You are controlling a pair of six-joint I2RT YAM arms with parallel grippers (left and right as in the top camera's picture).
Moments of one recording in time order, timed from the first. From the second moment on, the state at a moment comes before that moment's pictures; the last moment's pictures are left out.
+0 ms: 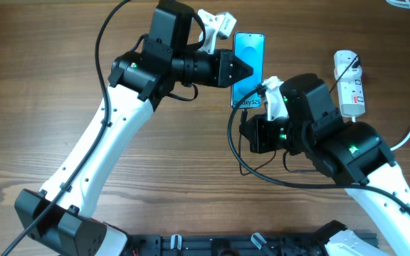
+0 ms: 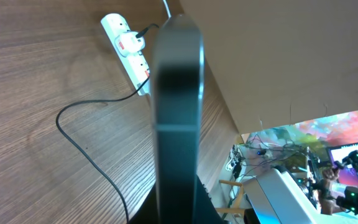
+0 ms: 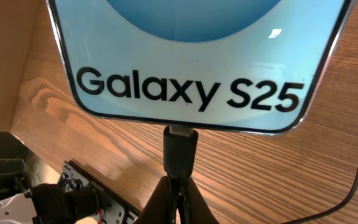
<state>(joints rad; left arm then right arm) -0.47 1.64 1.62 -0.67 0.79 -0.45 0.54 1.18 1.25 -0.96 -0.32 0.44</state>
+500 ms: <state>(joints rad) -0.47 1.64 1.62 -0.67 0.80 -0.45 0.54 1.18 1.25 -0.95 -0.32 0.44</state>
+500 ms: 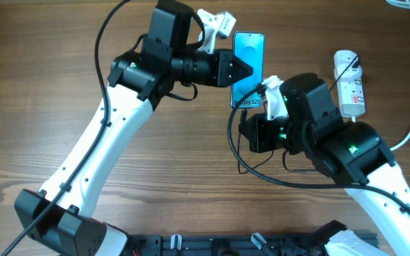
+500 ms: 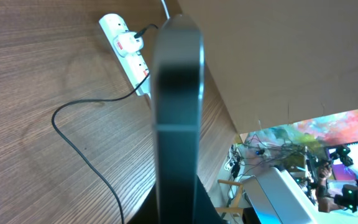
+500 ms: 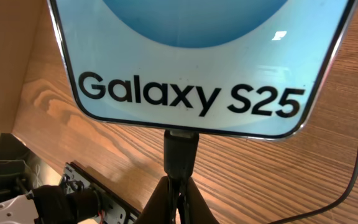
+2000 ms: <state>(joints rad) -0.46 1.64 1.62 -0.69 0.79 -0.43 0.55 1.18 1.25 -0.93 -0.30 0.44</state>
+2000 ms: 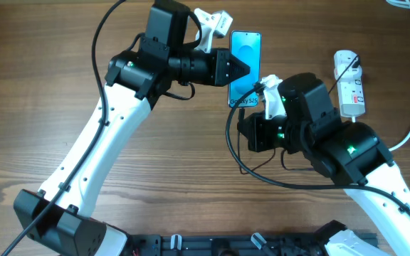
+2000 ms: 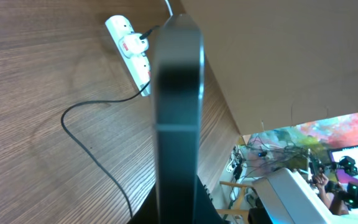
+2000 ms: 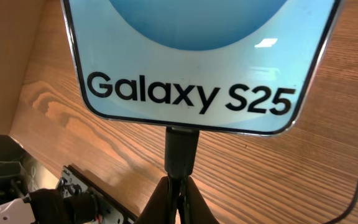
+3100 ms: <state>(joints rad) -0.44 1.64 1.64 -0.70 0.77 -0.42 0.56 1.19 1.24 -0.87 -0.24 0.39</state>
